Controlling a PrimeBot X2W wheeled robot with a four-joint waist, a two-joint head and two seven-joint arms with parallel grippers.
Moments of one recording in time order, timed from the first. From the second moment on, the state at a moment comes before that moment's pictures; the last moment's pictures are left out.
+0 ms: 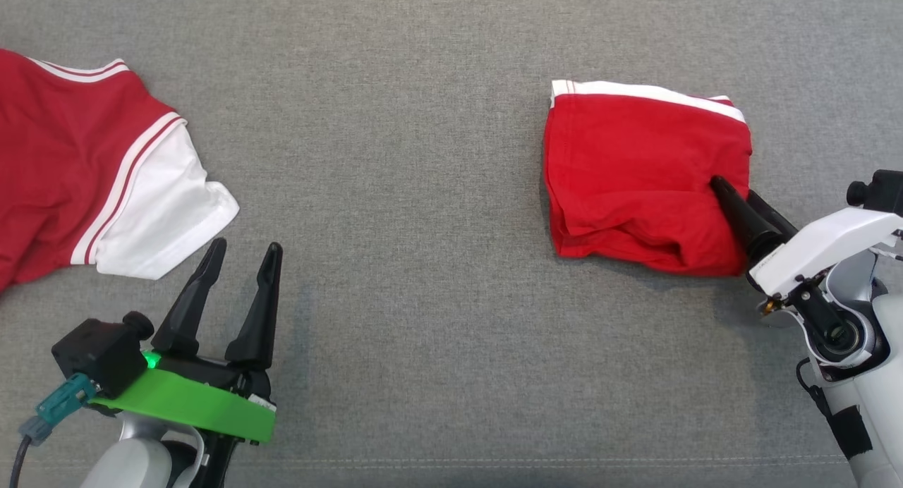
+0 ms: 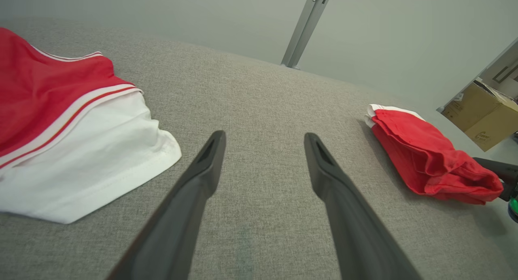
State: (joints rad) left arm -0.07 0.34 -0.37 -0.14 -0.74 0.05 -0.21; right arm -0.27 -0.28 0.15 0.23 0.92 0.00 0.24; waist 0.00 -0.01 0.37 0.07
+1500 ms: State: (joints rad) left arm -0.19 0.33 -0.35 -0.17 -0.75 0.04 -0.19; right arm -0.56 -0.84 0.13 0.35 0.56 -0.08 0.48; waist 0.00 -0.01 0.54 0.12
